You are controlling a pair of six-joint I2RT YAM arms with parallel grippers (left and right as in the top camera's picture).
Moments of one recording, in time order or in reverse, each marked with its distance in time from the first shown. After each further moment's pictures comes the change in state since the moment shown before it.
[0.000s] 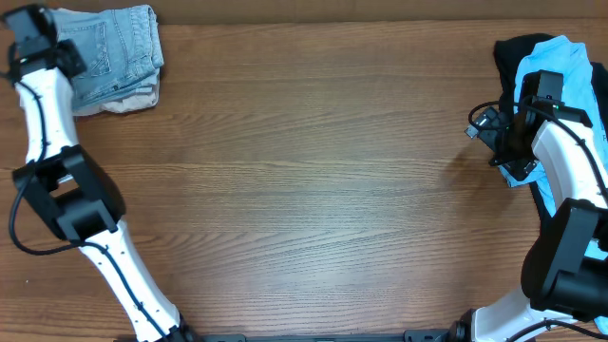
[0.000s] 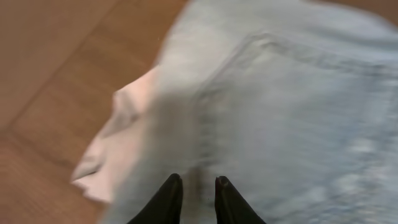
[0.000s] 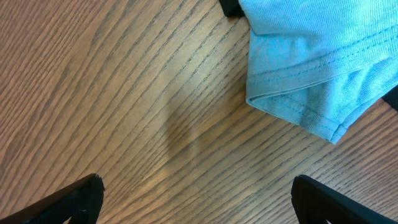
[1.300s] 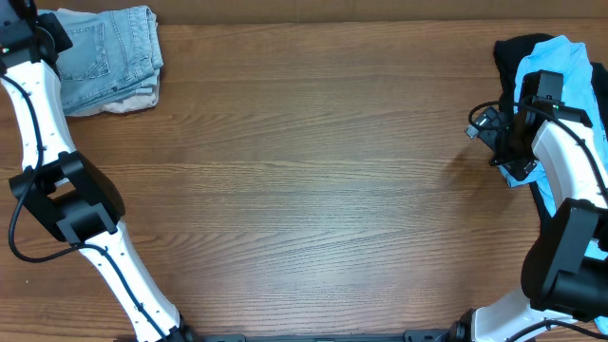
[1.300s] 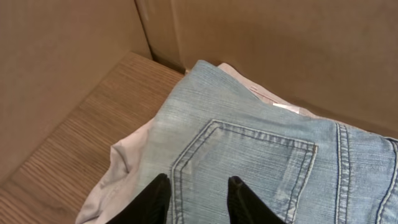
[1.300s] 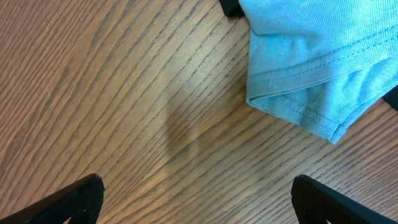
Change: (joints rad) left arm -0.013 -0.016 0.129 0.026 0.083 -0.018; right arm 0.000 0.000 0.000 0.000 0.000 0.000
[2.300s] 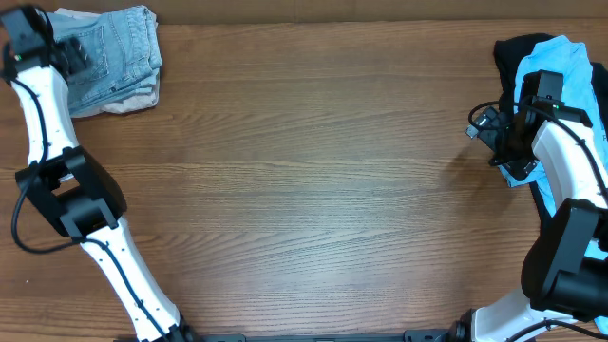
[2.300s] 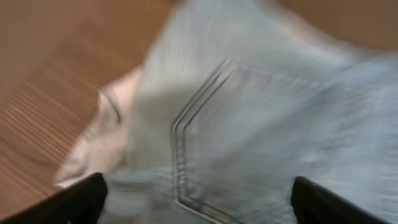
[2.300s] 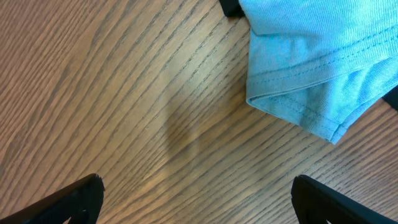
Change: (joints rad) left arm -0.015 0.042 0.014 -0.128 -0.034 -0.035; right arm 0.000 0.000 0.000 0.000 0.000 0.000
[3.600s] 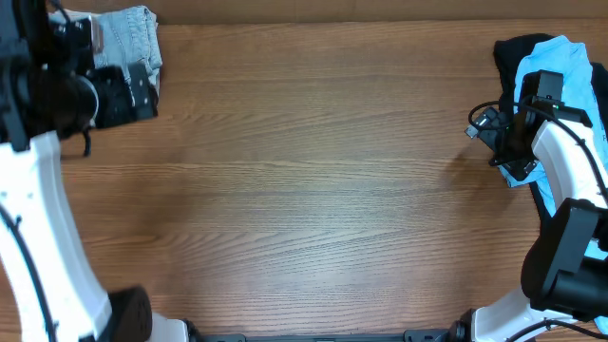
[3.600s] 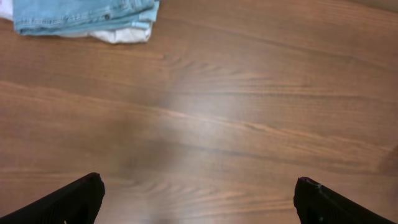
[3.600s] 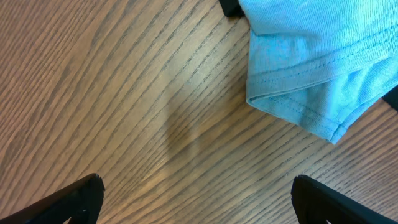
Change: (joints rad) left arm -0.253 -0.868 -0.148 -0.993 0.288 0.002; right arm 0.000 0.000 0.000 0.001 0.000 0.000
